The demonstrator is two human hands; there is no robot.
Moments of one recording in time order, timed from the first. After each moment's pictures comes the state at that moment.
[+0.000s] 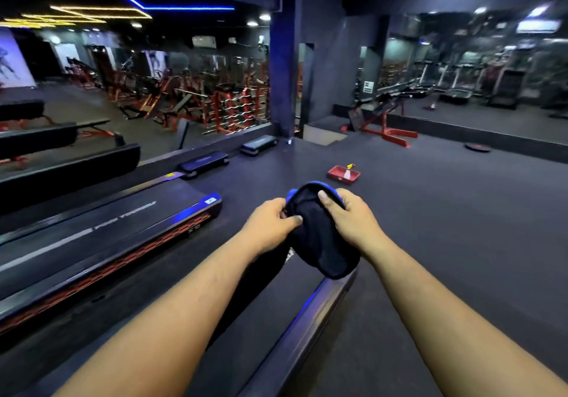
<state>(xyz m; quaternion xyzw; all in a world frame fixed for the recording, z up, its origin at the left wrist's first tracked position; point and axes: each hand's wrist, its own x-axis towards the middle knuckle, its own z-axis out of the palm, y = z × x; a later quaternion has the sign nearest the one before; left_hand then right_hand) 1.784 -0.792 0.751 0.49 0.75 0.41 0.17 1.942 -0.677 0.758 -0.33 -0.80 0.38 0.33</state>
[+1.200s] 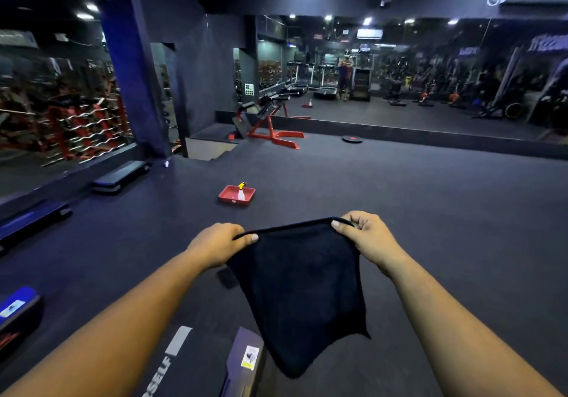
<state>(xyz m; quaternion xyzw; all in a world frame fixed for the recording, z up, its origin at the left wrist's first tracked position) 1.748 -0.176 0.725 0.67 0.71 0.14 0.16 2.066 -0.131 0.740 -0.47 -0.66 0.44 0.39</state>
